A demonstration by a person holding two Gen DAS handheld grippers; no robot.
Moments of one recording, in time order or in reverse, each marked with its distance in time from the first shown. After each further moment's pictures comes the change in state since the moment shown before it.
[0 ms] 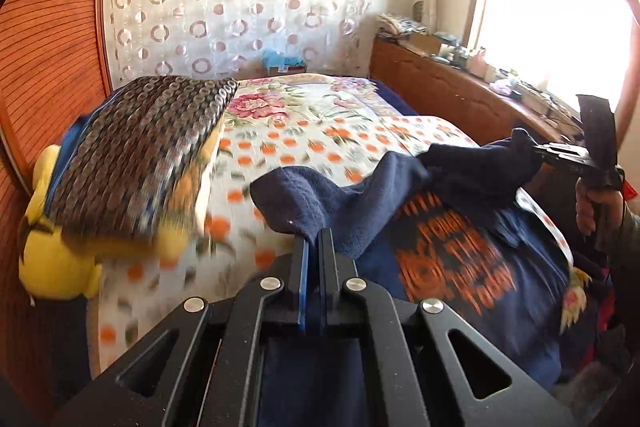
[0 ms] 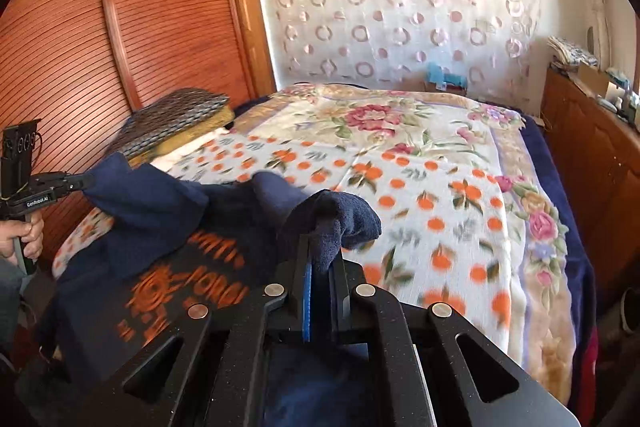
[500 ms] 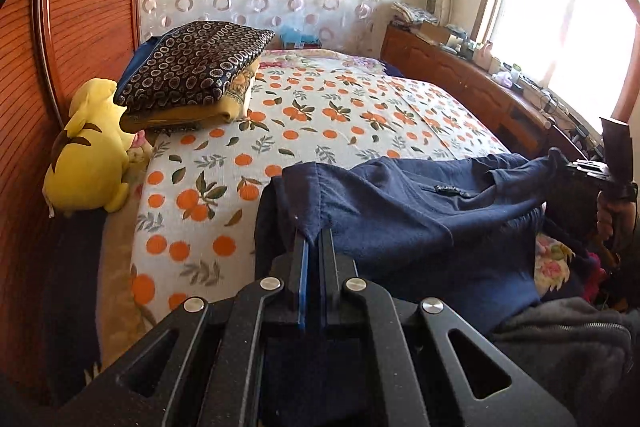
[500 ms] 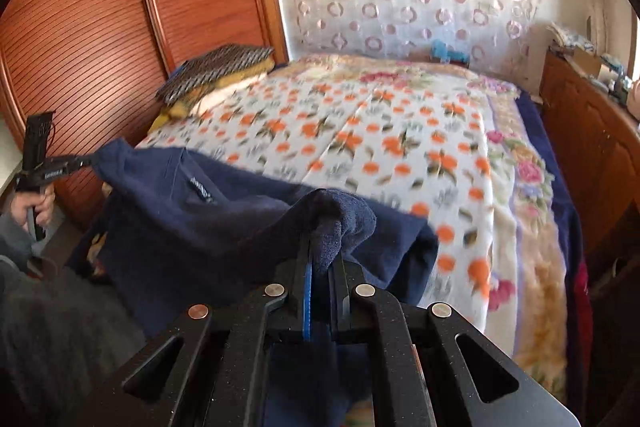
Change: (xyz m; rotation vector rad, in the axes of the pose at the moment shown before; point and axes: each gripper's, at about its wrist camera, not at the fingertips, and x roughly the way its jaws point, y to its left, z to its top) left arm -0.086 0.008 -0.099 -0.079 0.070 0.020; right arm -0.122 0.038 -0.096 -0.009 0.122 0.025
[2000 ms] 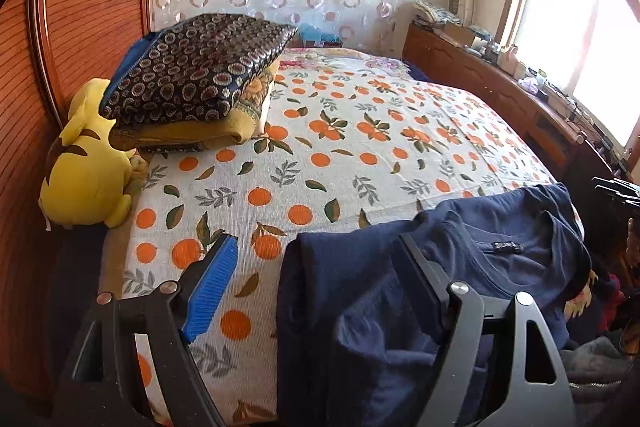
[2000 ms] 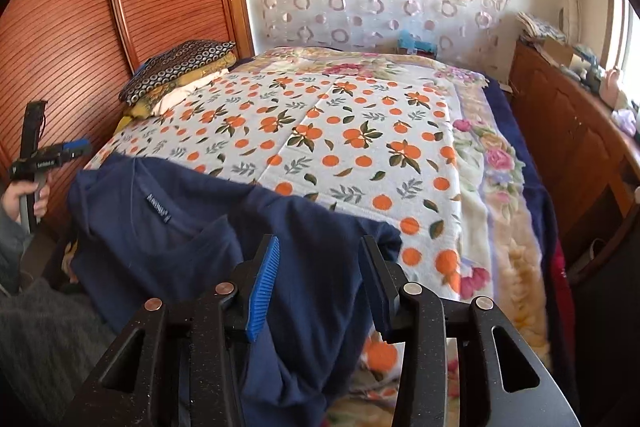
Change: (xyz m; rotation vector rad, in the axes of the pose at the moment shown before) left arm 0.075 0.023 0.038 -0.035 0.011 0.064; right arm 0.018 -0.002 0.019 0.032 -0.004 -0.120
